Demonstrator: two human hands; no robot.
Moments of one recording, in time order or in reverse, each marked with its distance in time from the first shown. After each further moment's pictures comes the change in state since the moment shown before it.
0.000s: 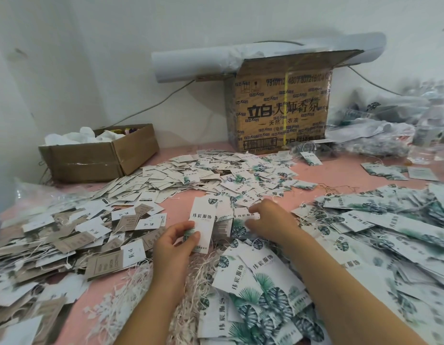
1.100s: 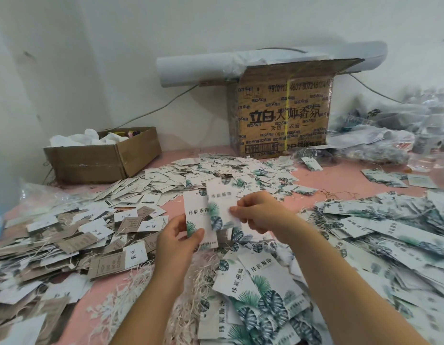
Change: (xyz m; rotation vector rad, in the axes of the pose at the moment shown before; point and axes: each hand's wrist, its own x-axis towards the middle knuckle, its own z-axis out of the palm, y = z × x) left_hand -0.006 0.026 0.006 0.054 -0.058 0.079; right_hand -0.015 -0.030 -0.032 0.715 -0.210 -0.057
